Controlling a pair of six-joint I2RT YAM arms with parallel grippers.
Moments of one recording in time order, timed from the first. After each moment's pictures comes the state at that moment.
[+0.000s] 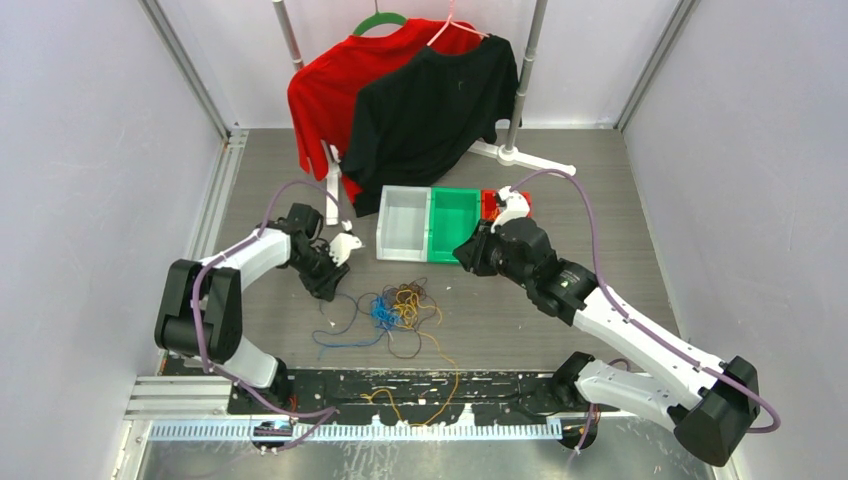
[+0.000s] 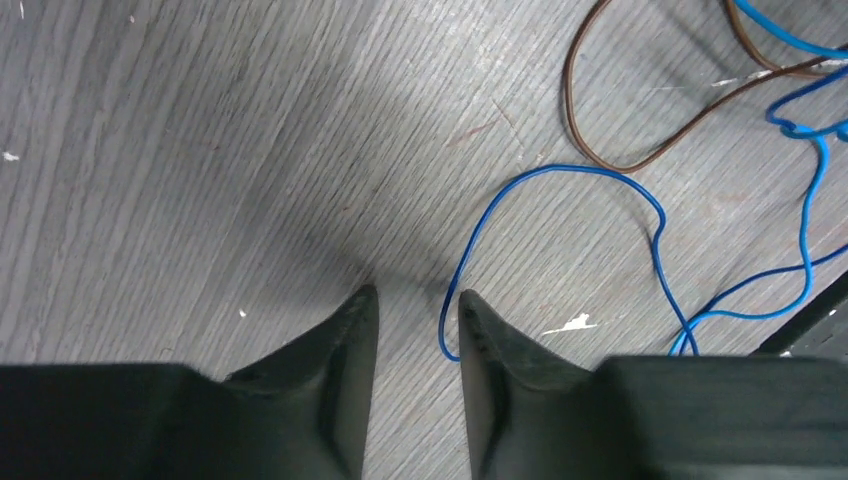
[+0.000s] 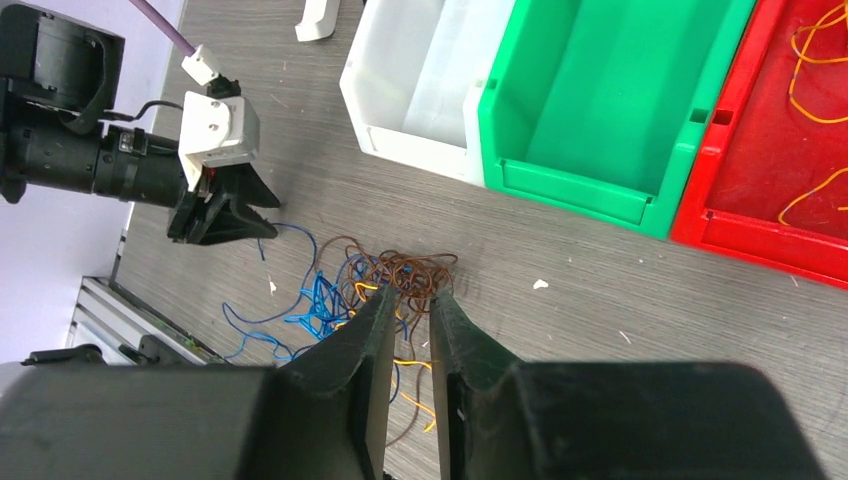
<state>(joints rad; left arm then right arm) -0.20 1.54 0.86 -0.72 0.38 0.73 0.73 0.96 0.78 -0.28 0.09 0.65</state>
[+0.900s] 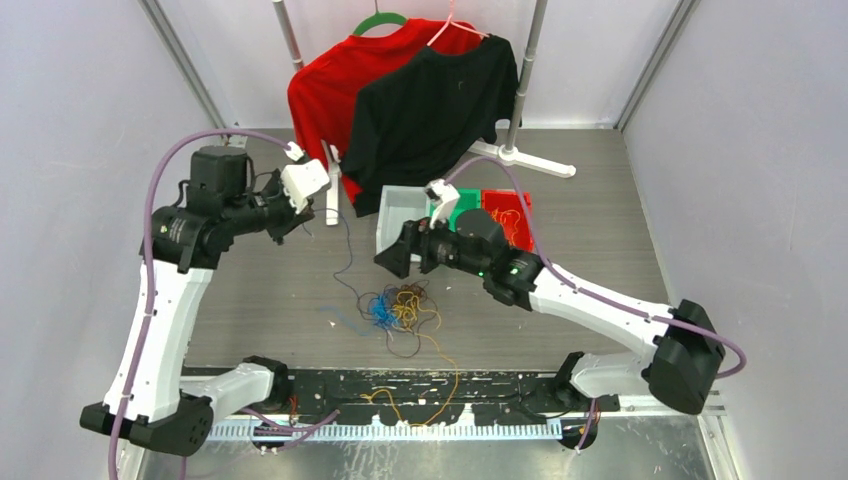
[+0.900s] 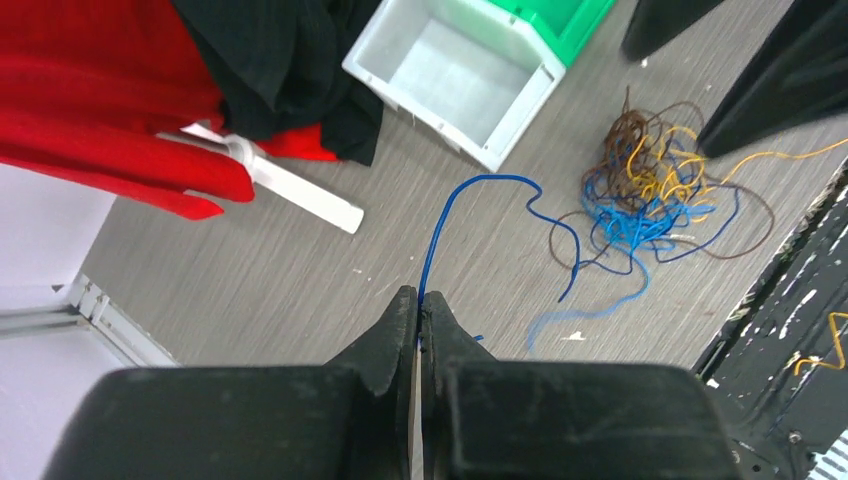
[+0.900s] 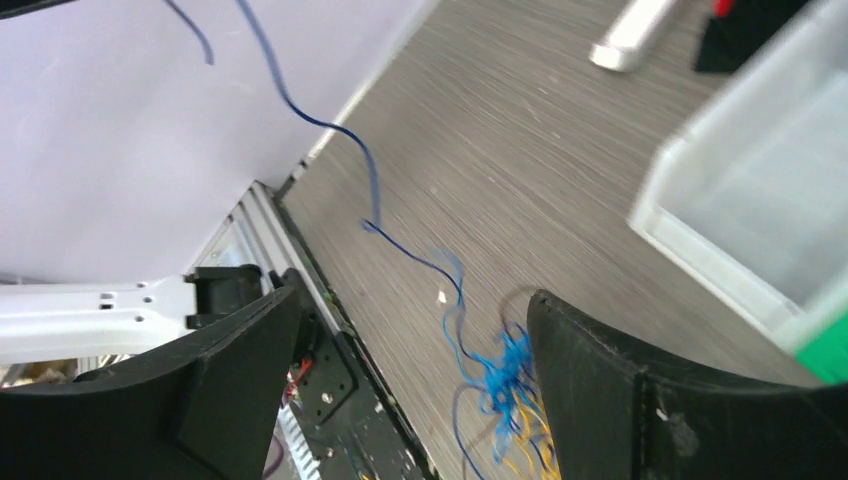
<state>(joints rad) -0.26 1.10 1.53 -1.11 0.42 0.69 0.88 1.22 0.88 0.10 -0.14 0.60</state>
